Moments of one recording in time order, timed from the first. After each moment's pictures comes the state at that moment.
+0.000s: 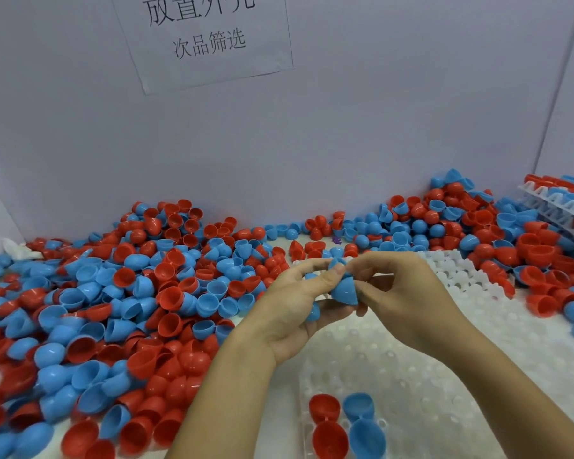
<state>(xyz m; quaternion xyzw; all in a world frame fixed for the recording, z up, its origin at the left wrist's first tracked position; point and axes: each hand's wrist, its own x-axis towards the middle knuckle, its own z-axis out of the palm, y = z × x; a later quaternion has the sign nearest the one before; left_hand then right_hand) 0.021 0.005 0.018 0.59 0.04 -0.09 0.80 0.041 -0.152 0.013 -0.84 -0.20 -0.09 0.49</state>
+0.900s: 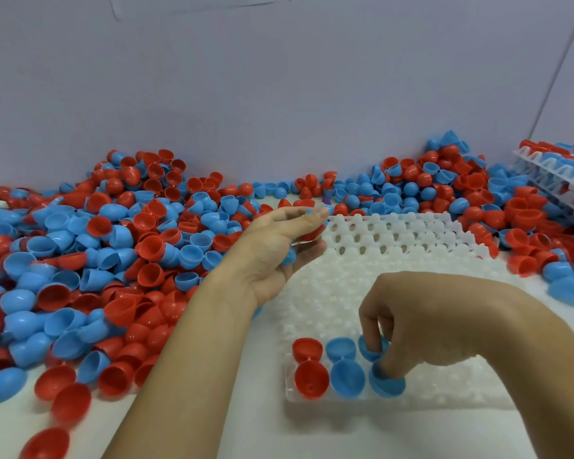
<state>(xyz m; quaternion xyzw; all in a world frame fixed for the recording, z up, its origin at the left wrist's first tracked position) 0.029 0.011 0.017 0.55 0.08 -0.04 0.83 -0.003 -0.168 0.037 -0.95 -0.18 0.25 0.08</state>
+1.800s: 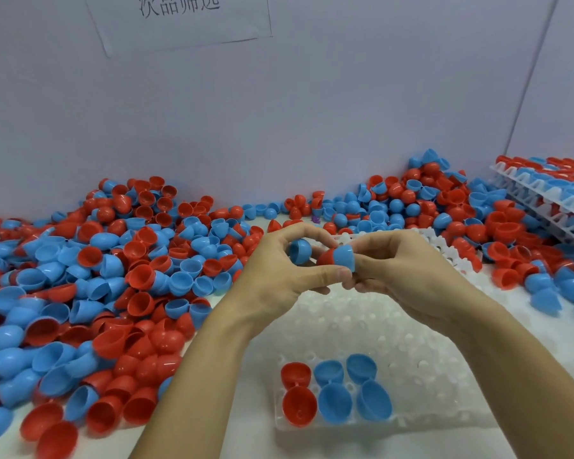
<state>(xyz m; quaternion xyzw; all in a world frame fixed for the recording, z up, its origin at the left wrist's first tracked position) 0.018 0.003 0.018 0.77 -0.12 0.03 0.63 0.037 -0.175 0.025 -0.77 -0.12 0.07 0.62</state>
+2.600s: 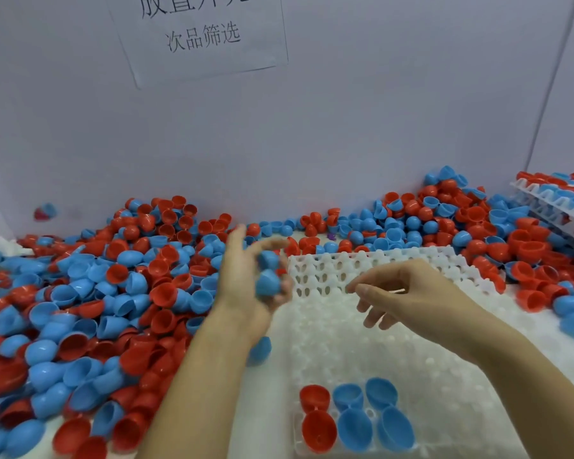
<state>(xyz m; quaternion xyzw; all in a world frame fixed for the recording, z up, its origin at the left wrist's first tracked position) 0.023 0.031 0.024 0.49 0.12 0.02 0.86 0.044 -0.180 0.015 -0.84 -0.17 0.08 0.51</state>
